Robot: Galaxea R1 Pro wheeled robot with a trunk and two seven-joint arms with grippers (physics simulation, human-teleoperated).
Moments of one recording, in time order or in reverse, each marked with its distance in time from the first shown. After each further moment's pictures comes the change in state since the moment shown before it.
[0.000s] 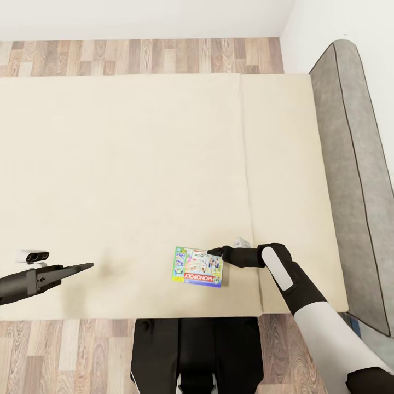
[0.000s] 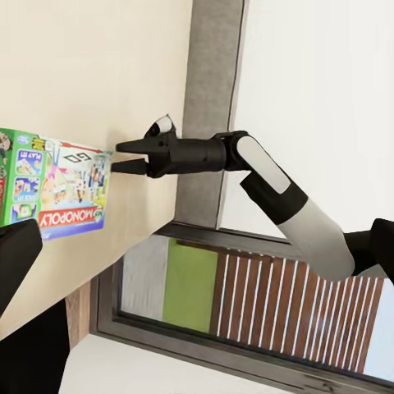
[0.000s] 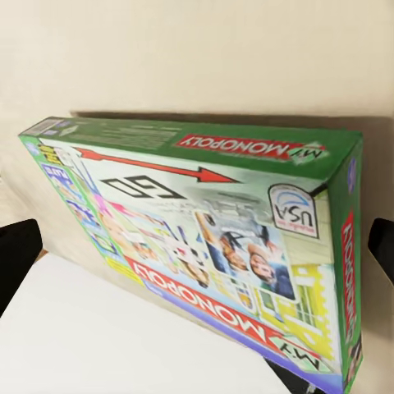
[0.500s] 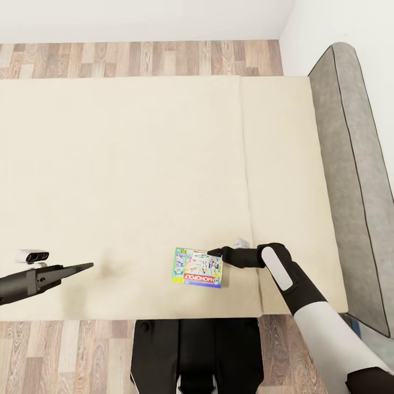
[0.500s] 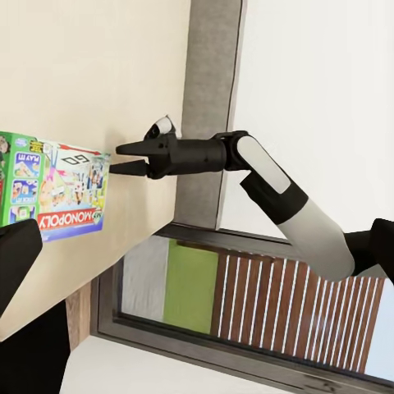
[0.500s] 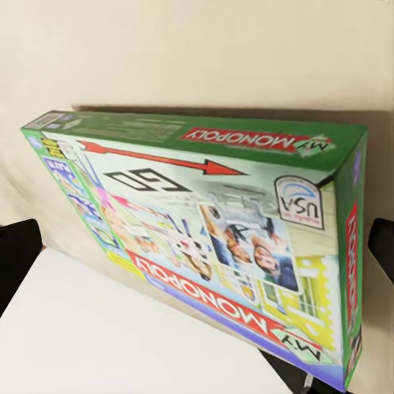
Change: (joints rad) left arm 0.000 0.000 0.000 0.000 0.000 0.000 0.000; right arm 0.000 0.001 0.001 -0.002 0.005 0.016 -0.004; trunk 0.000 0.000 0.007
